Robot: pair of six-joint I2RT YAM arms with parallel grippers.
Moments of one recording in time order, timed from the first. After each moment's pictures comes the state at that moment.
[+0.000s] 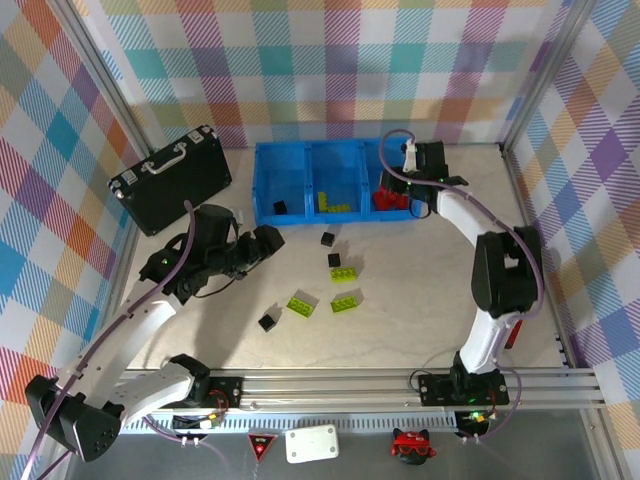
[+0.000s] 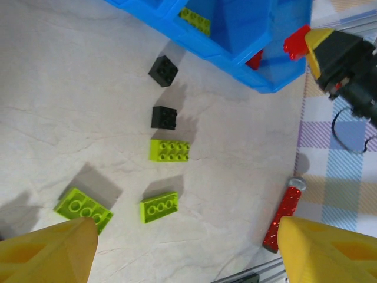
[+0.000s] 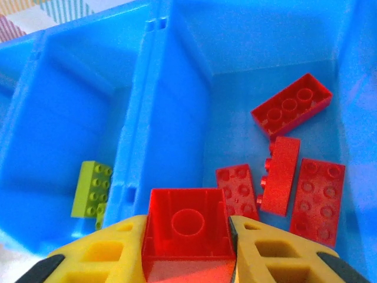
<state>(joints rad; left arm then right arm) -0.47 1.00 1.00 -0.73 0.22 -0.97 0.21 1.87 1.43 -0.26 -0.24 0.29</state>
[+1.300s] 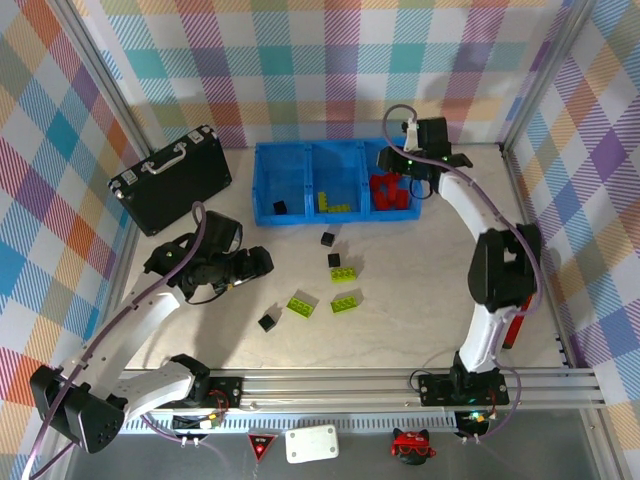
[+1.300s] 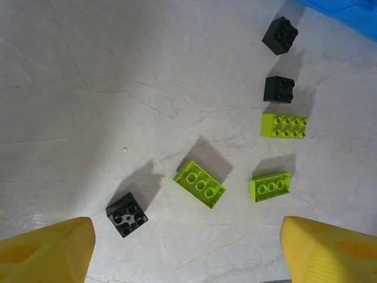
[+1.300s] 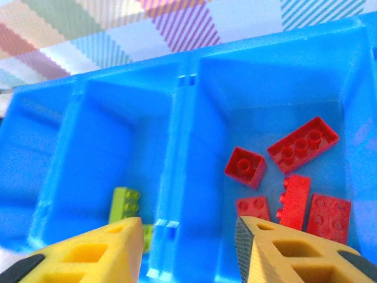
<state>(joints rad) -0.47 1.06 1.03 -1.01 0.08 -0.78 0.22 1.85 1.61 -0.43 -0.26 0.31</state>
